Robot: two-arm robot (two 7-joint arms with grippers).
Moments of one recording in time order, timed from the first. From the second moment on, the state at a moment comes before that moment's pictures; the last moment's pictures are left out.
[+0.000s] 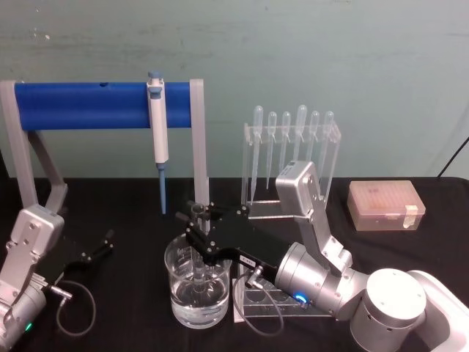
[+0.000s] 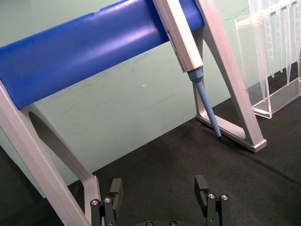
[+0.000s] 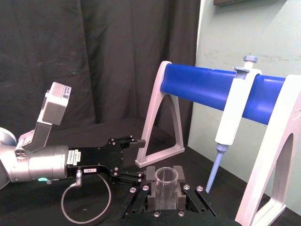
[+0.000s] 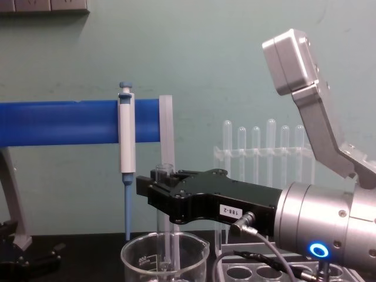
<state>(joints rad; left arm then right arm) -0.20 0.60 0.45 -1.41 -0.25 -0.12 0.03 0.37 0.27 -0.55 -1.45 0.35 -0.05 0.50</state>
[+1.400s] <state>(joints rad) -0.20 0.60 0.45 -1.41 -0.25 -0.12 0.03 0.37 0.27 -0.55 -1.45 0.35 -0.05 0.50</state>
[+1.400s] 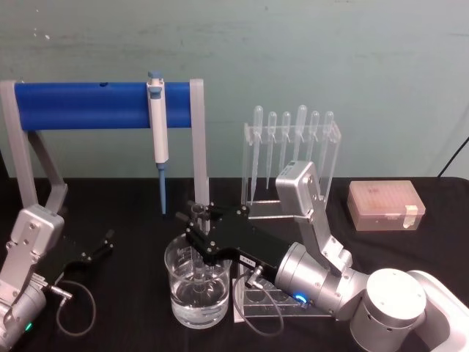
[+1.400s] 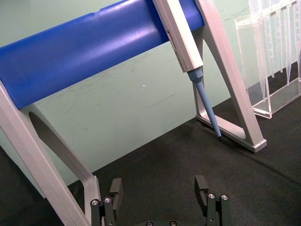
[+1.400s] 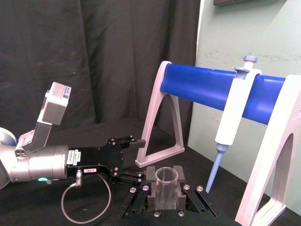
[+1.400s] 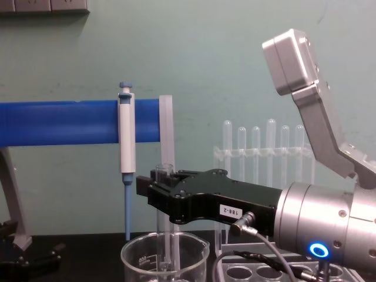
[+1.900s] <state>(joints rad) -0.20 0.60 0.45 -1.41 -0.25 -0.12 0.03 0.37 0.27 -0.55 -1.45 0.35 -0.05 0.50</state>
